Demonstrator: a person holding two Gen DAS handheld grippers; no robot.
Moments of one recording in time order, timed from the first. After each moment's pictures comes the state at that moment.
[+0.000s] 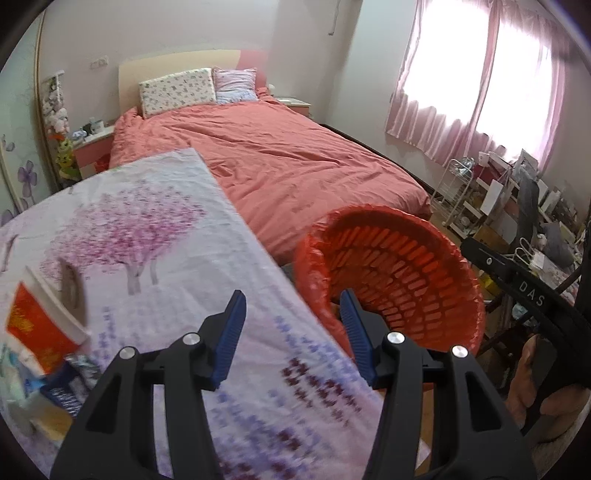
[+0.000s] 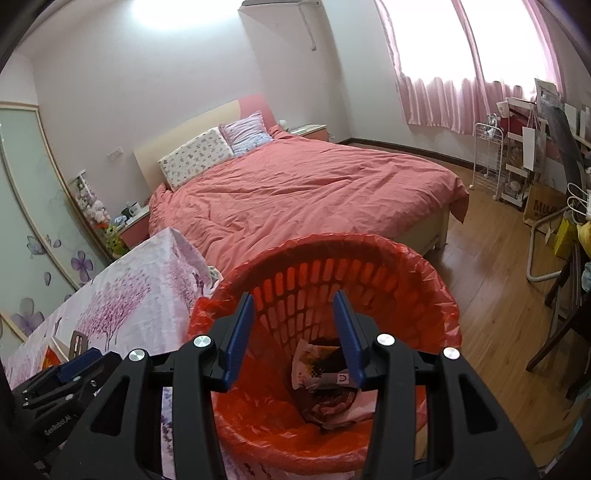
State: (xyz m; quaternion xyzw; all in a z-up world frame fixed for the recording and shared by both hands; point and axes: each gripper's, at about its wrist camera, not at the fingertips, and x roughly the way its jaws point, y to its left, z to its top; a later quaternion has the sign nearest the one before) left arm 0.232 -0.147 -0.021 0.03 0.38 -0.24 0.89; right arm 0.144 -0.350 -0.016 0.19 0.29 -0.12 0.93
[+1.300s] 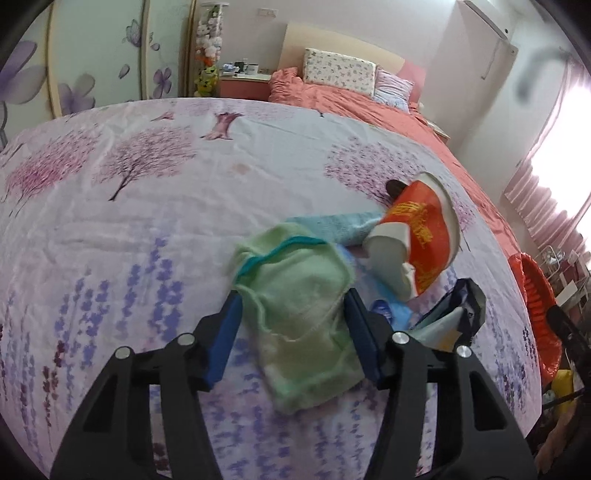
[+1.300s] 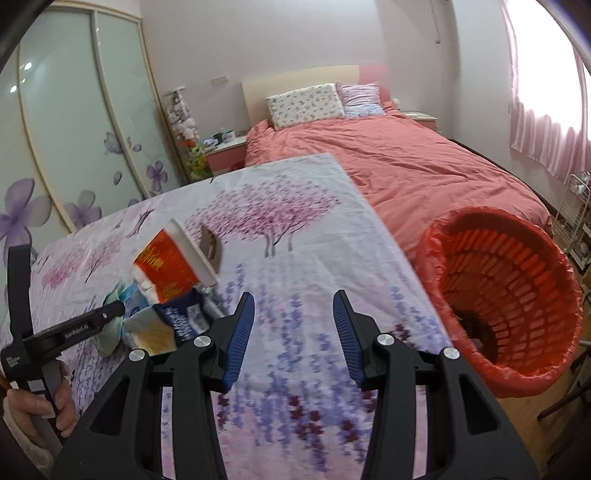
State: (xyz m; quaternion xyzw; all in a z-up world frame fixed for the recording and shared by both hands) left arm 0.234 0.149 -0.066 -0.11 0.43 -0.01 0.90; right arm 0.152 -0.145 -0.022 0.08 0.35 0.05 0.93
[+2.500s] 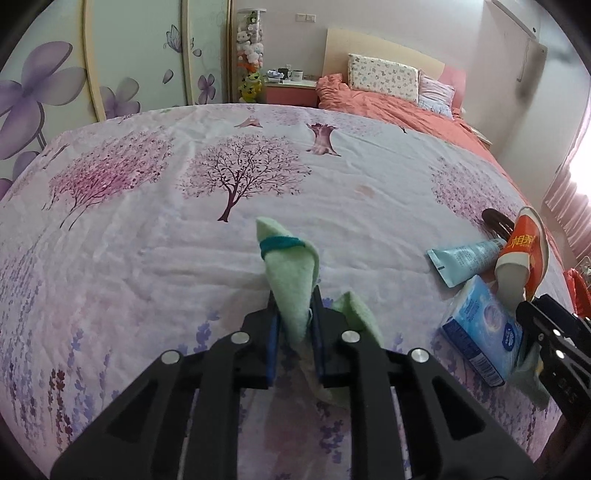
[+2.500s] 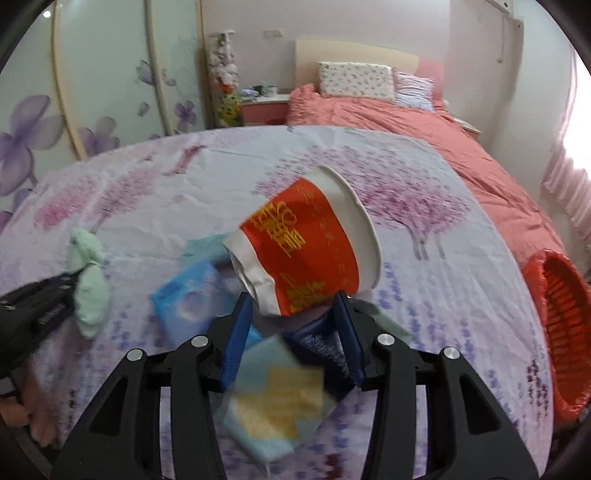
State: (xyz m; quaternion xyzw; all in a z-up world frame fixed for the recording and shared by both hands) left arm 0.242 0.230 -0.074 -0.08 0.42 0.07 0.90; right arm 0.202 -0.008 -0.048 -0.03 0.40 0.07 0.91
